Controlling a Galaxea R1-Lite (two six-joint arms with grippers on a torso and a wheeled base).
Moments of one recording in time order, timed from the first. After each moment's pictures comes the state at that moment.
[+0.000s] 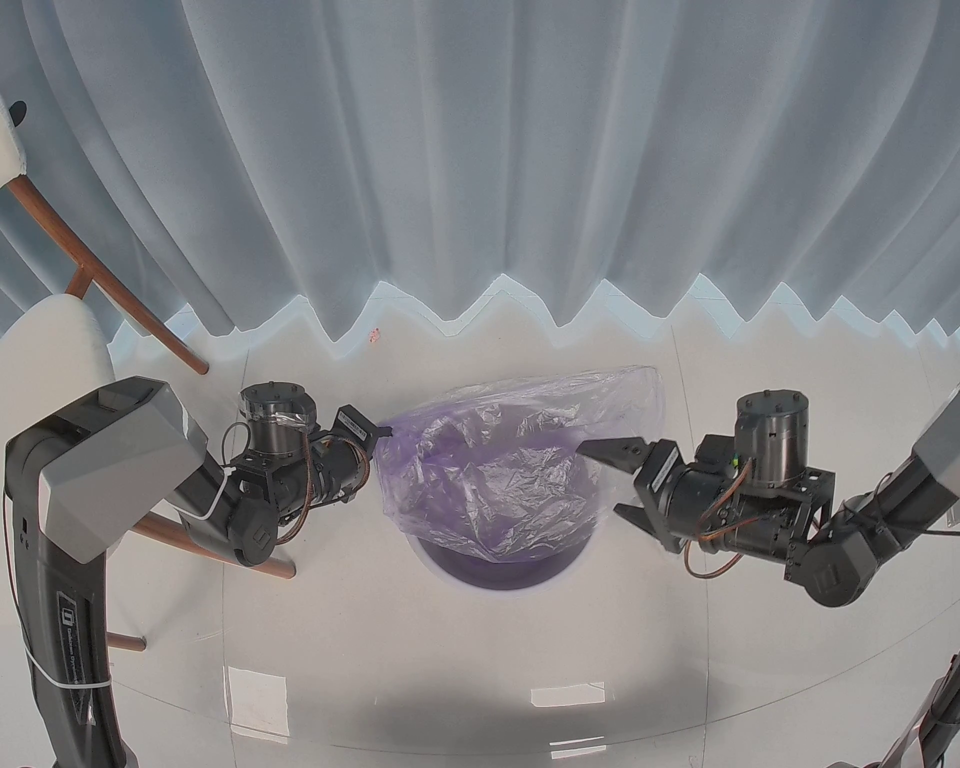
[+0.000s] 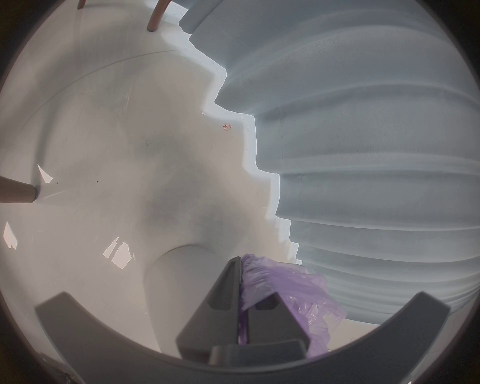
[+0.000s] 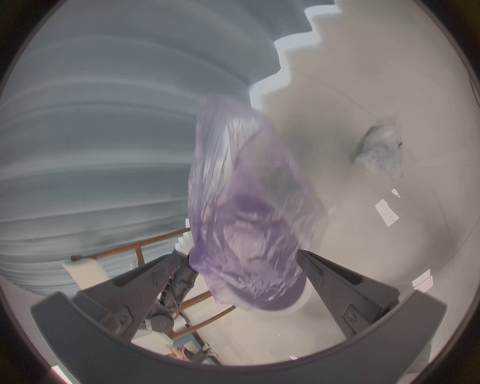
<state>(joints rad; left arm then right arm) -0.28 2.31 -1.07 -1.00 -0.23 -1.15 0.51 1.93 -0.72 -0.82 0.19 1.07</state>
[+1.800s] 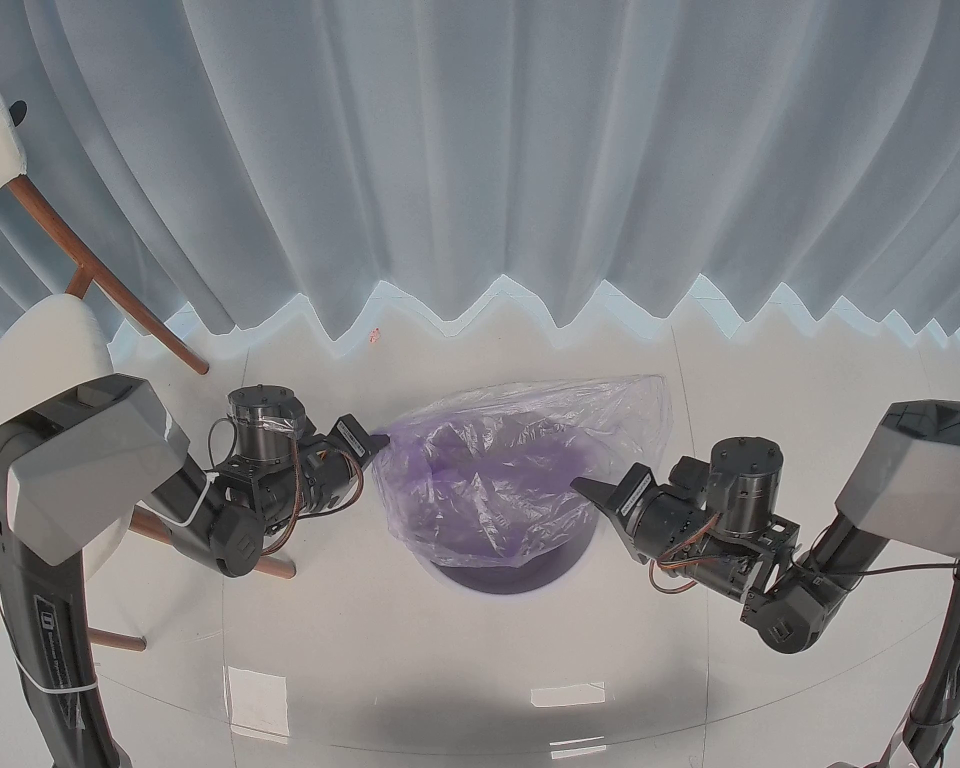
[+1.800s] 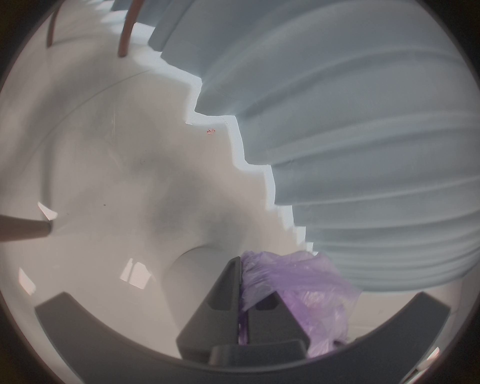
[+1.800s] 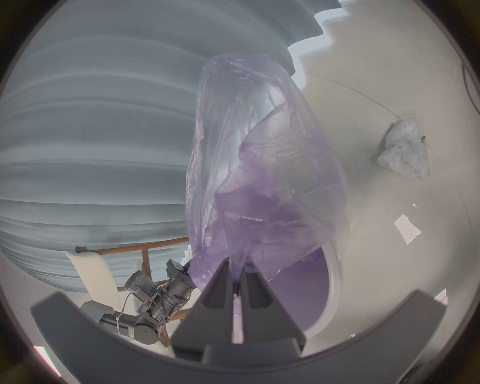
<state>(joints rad) -0.29 2.24 -0.96 -1.01 -0.23 -0.94 0.57 2.11 -0.64 -1.25 0.10 1.07</state>
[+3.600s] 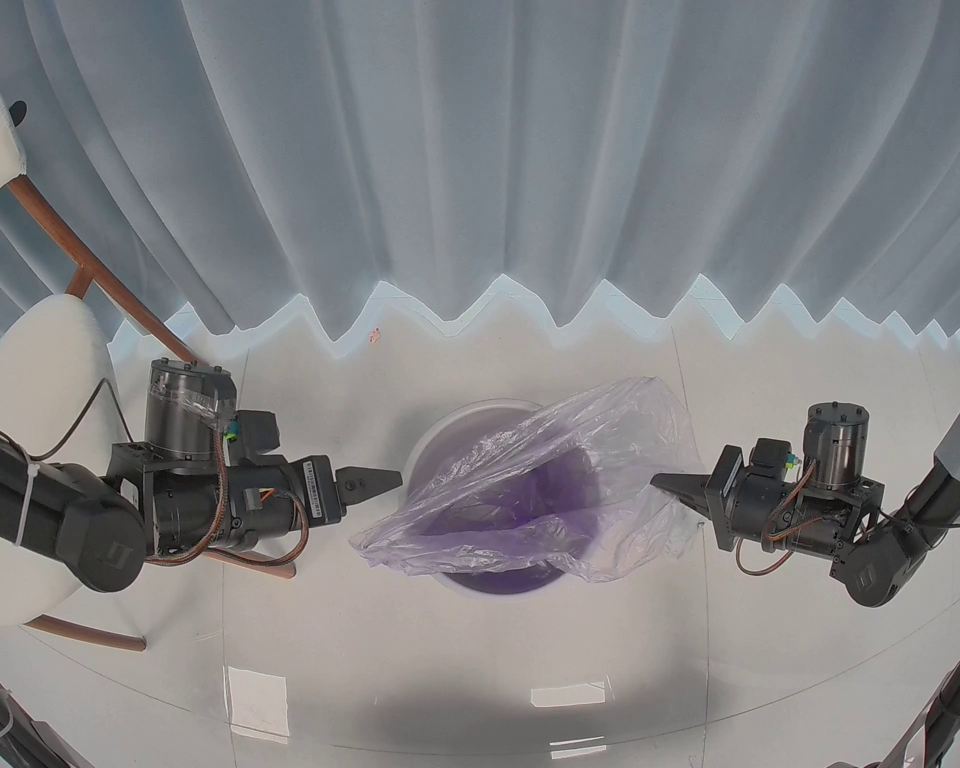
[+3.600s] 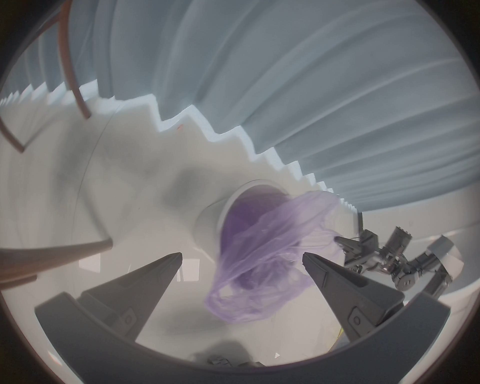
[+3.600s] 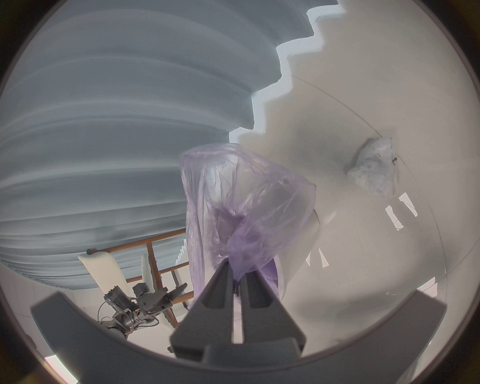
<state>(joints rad) -0.37 1.71 -0.75 -0.45 -0.25 -0.48 0.32 1.89 -0.55 -1.00 0.44 0.99</state>
